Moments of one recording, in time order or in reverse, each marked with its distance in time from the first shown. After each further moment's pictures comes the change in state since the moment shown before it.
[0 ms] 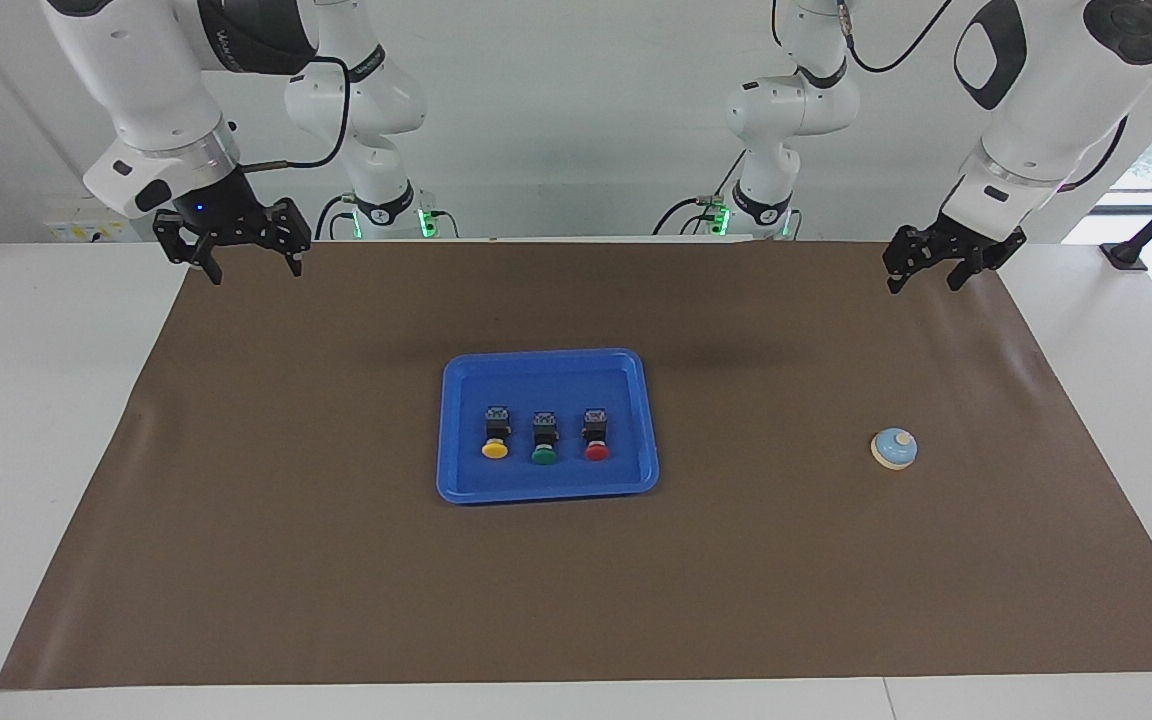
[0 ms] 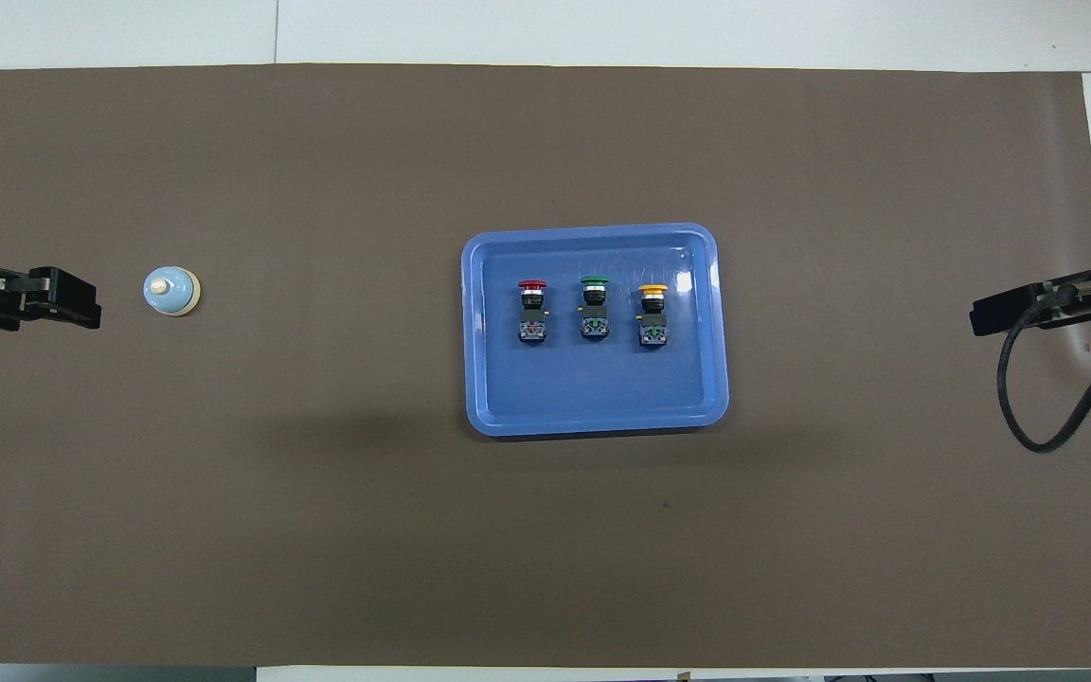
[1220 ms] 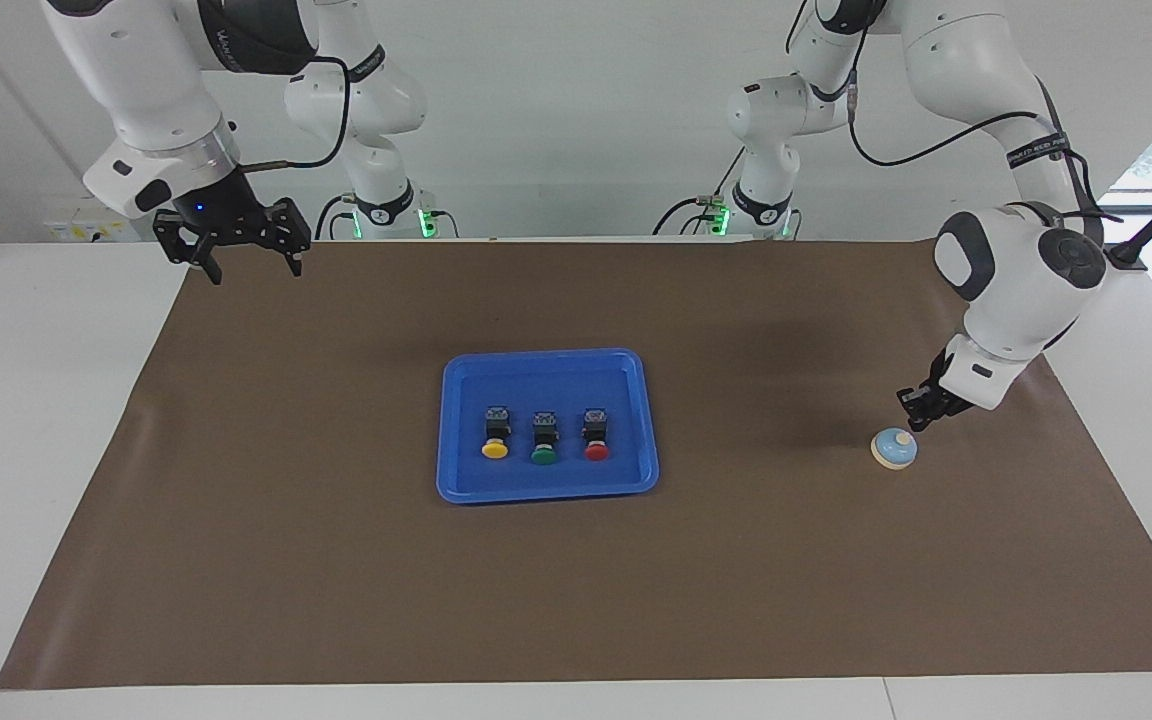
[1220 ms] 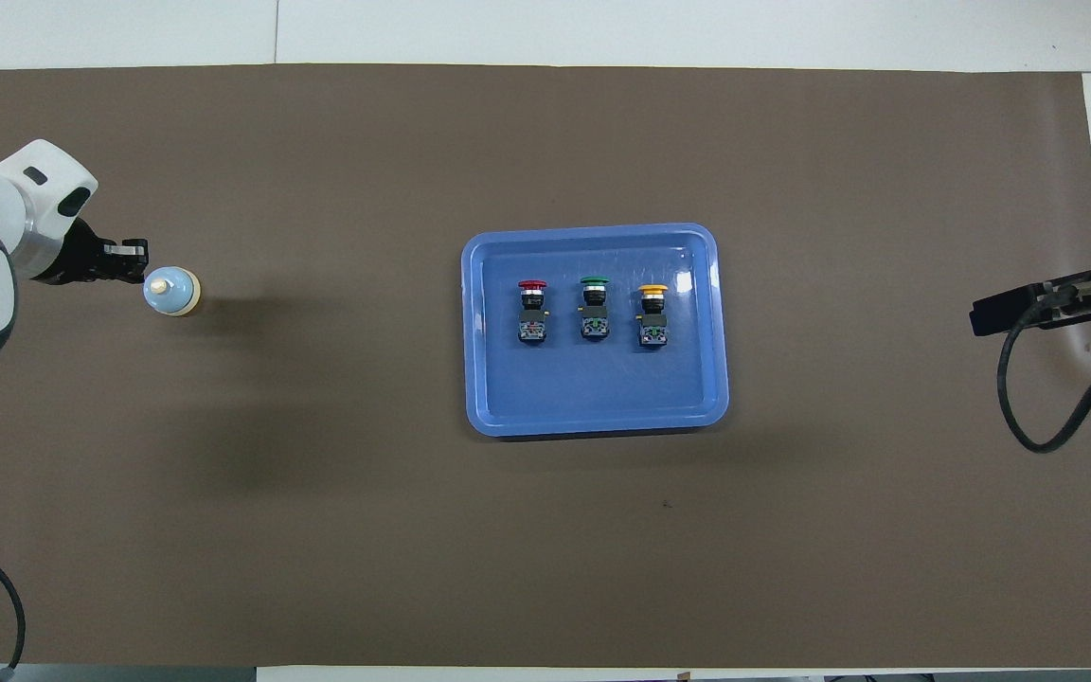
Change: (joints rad) left arm 0.104 0.289 0.008 -0.164 0.001 0.535 0.002; right arm 0.000 0.000 0.000 0.000 0.000 0.000 0.000
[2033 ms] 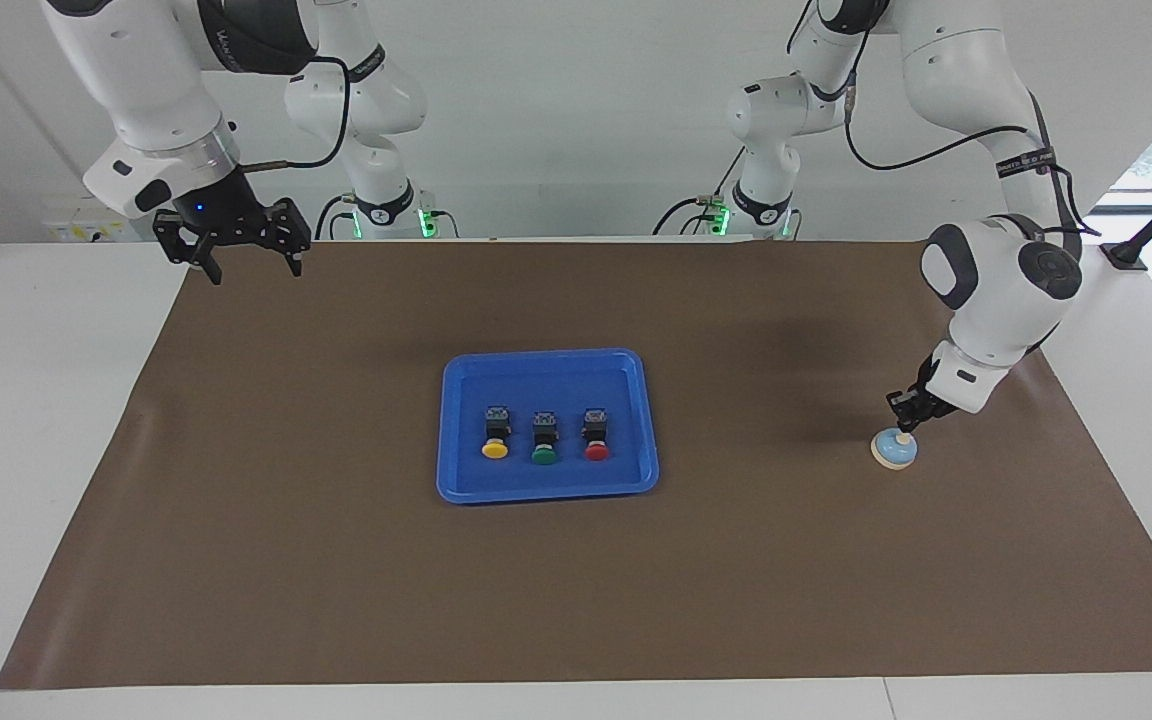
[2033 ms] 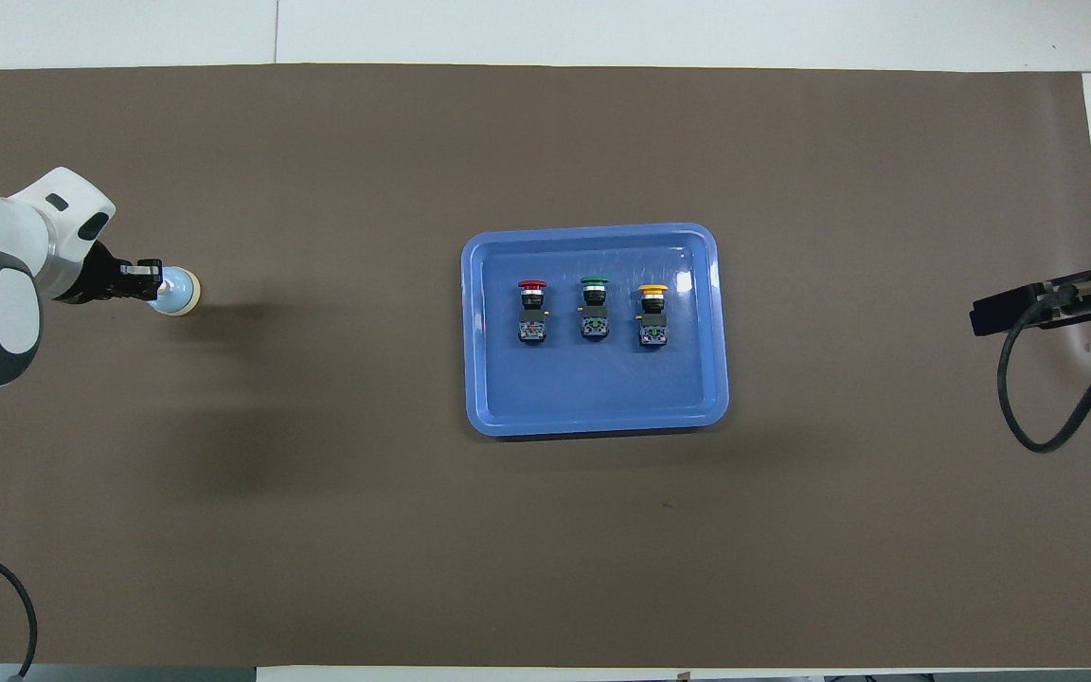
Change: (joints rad) left arm 0.002 -0.001 -0.009 -0.073 0.000 0.065 0.001; right arm 0.000 0.000 0.000 0.000 0.000 0.000 0.000
